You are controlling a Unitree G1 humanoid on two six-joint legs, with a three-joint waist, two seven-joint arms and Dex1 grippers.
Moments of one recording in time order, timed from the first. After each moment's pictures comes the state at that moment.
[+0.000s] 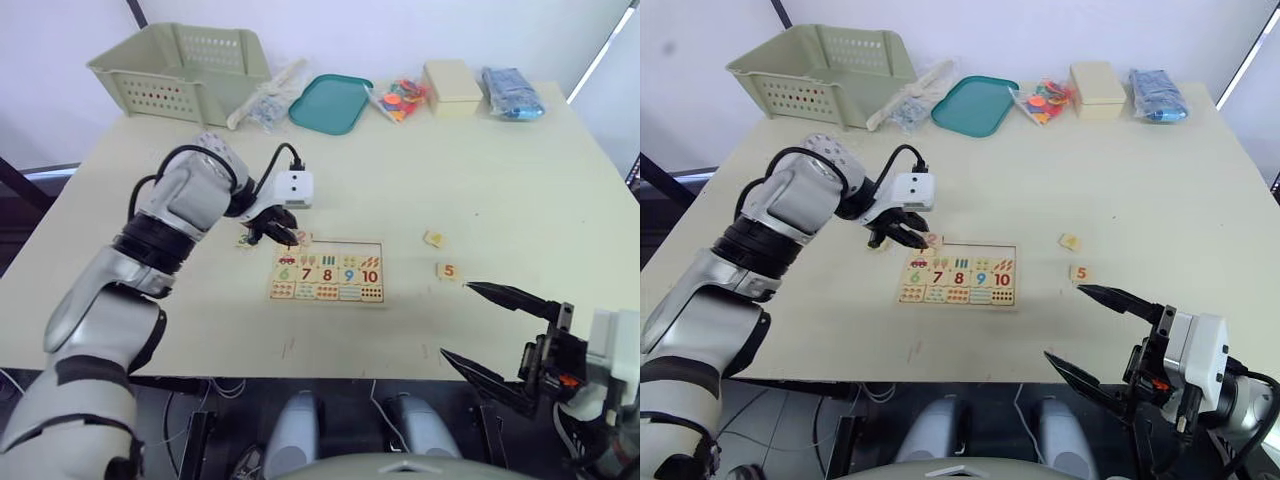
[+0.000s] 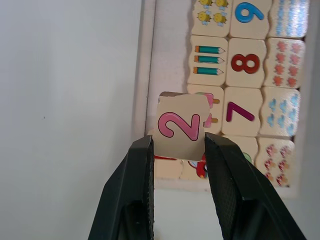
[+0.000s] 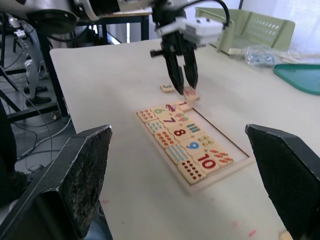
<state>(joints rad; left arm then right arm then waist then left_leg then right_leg) -1.06 0.75 -0.56 0.32 0.18 0.51 -1.51 0.54 -0.63 -0.35 -0.93 0.71 0.21 0.85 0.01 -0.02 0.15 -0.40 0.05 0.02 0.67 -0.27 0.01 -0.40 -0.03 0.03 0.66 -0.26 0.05</state>
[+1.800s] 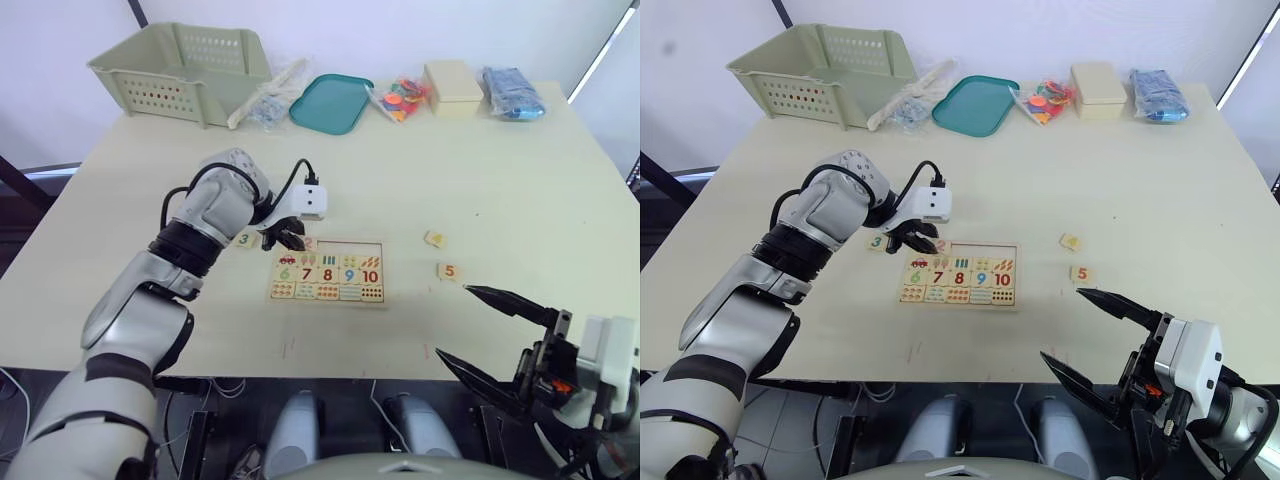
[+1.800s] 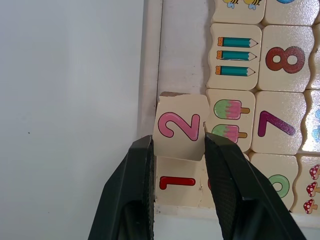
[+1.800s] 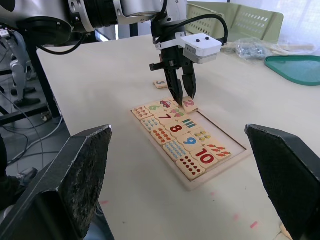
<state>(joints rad) -1.04 0.65 -0.56 0.40 0.32 0.45 -1.48 0.60 -0.62 -0.32 -0.96 0.67 0.21 0.78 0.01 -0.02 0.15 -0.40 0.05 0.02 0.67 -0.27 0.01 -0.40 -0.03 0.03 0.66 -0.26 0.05</state>
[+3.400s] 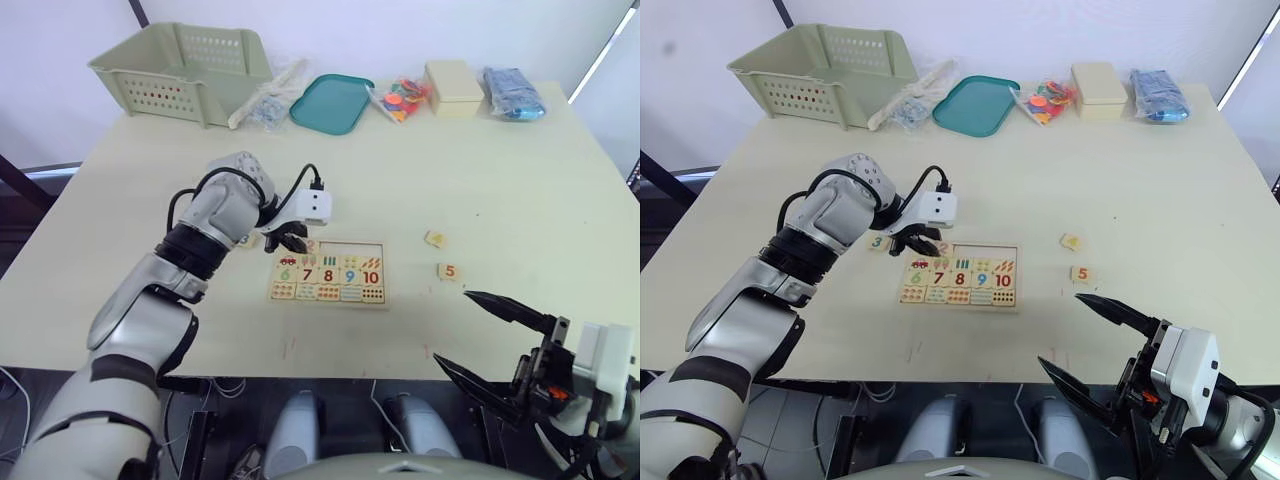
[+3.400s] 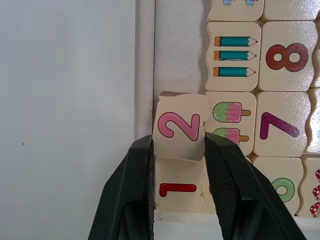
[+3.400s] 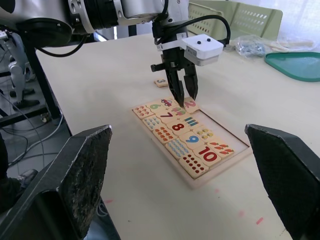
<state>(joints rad) -1.03 0.63 -0.56 0.39 0.35 0.43 -1.49 0.64 -0.59 -0.29 -0.97 0.64 0.19 0.77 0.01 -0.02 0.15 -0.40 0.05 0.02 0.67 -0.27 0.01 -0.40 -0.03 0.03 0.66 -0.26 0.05</state>
